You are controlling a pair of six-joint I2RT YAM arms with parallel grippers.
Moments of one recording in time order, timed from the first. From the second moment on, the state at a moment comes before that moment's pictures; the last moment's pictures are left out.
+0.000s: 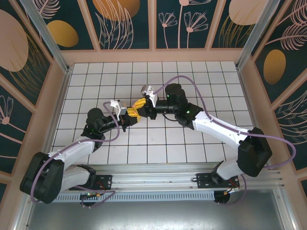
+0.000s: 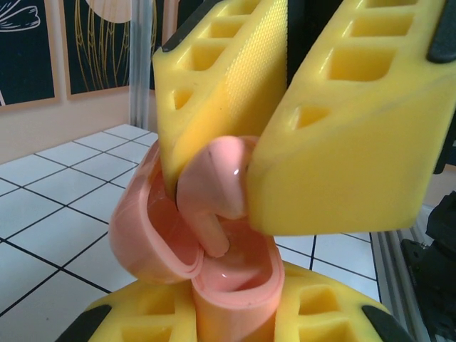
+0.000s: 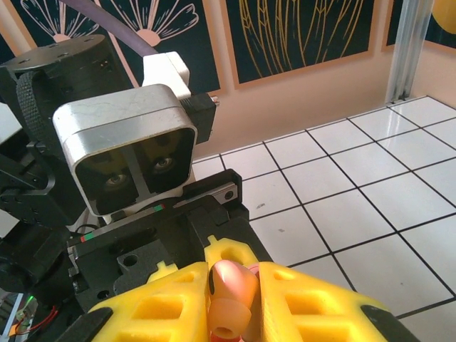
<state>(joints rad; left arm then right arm) -0.41 1.18 0.41 0.79 0.82 -0.19 0.81 1.45 1.07 0.13 -0.60 -0.01</state>
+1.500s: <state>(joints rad) -0.42 1.20 0.42 0.70 0.64 -0.14 0.59 1.38 0.97 -0.34 -0.38 0.36</state>
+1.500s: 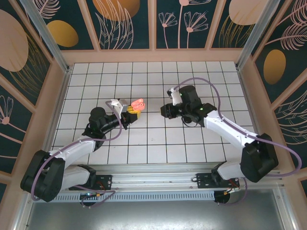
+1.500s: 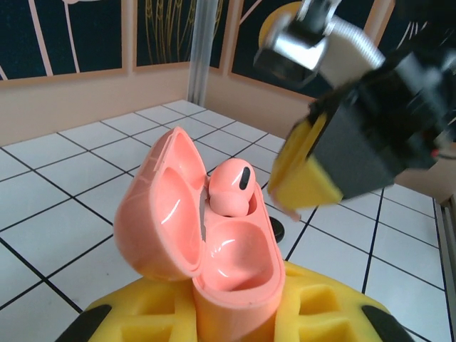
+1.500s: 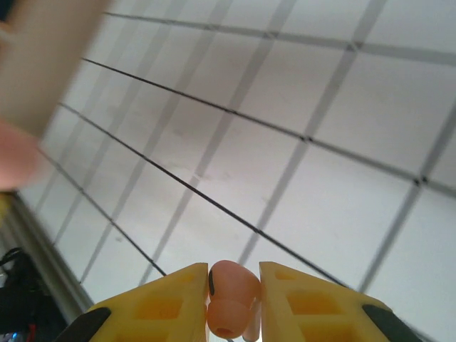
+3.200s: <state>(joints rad) -0.42 1.17 0.42 0.64 0.62 -0.10 0.67 1.74 1.10 -0.87 -0.11 0.54</state>
